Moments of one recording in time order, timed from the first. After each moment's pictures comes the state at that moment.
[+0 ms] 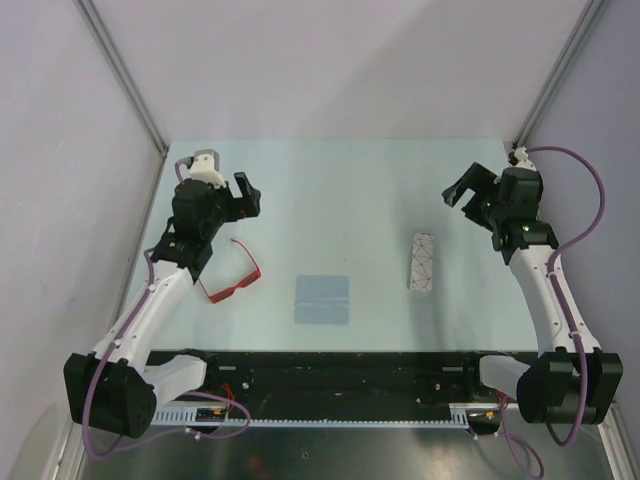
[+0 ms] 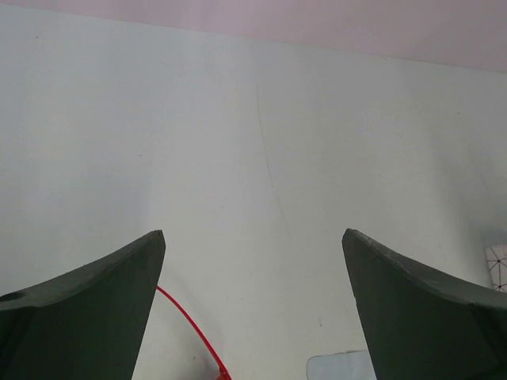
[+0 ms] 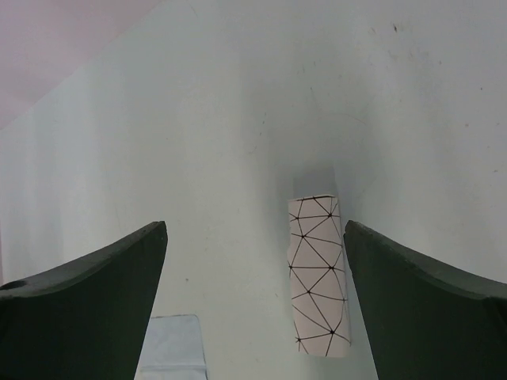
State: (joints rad) left arm -0.21 1.10 0.90 -0.09 -0.03 -0.26; right arm -0.02 1.16 1.04 -0.37 -0.11 0.54
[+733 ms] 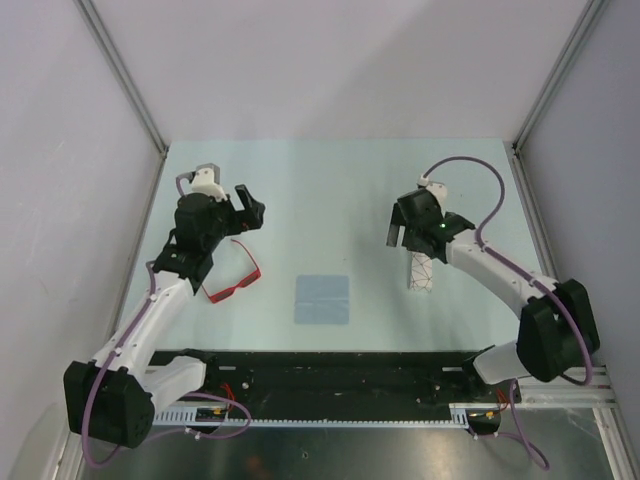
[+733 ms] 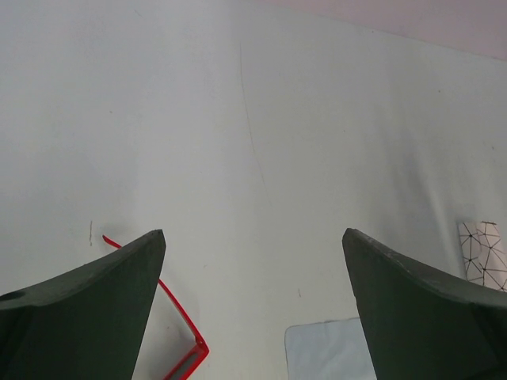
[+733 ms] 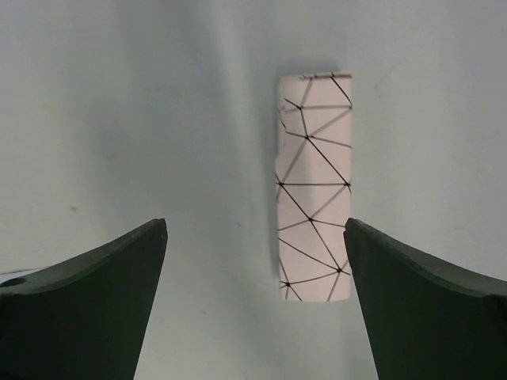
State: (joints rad) left arm -0.21 1.04 0.80 -0.08 0.01 -0.35; right arm 0.48 1.40 1.05 -0.54 0.37 0.57
